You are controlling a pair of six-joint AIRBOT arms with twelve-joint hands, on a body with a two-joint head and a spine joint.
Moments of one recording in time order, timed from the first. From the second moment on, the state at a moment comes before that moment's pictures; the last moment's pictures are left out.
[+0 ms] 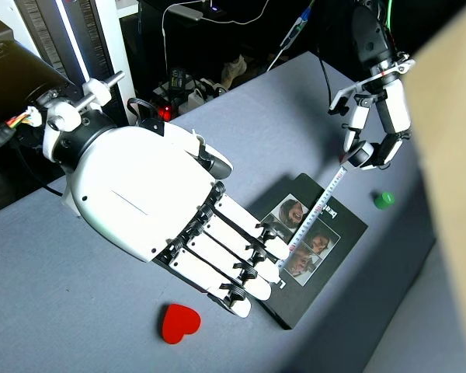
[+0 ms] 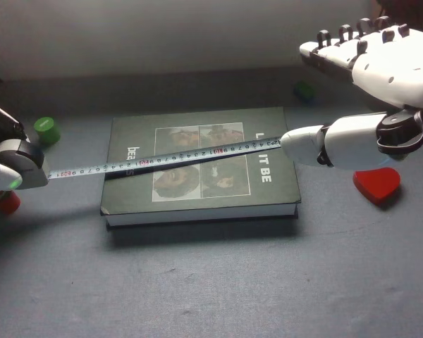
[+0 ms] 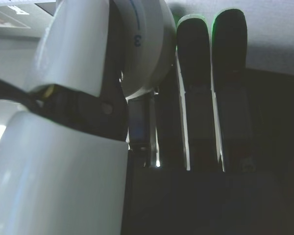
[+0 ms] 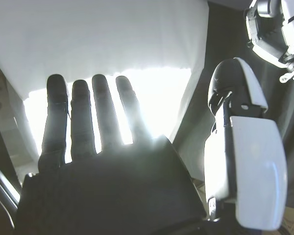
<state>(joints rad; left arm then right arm) 0.80 -0.85 1.27 -0.77 -0.24 0.99 -0.15 -0.88 0.62 -1.54 -0.72 0.60</state>
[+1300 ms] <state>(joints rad) 0.78 -0.61 0.82 -0.98 -0.24 1.19 -0.17 -0.88 0.61 -1.57 -0.67 0.57</state>
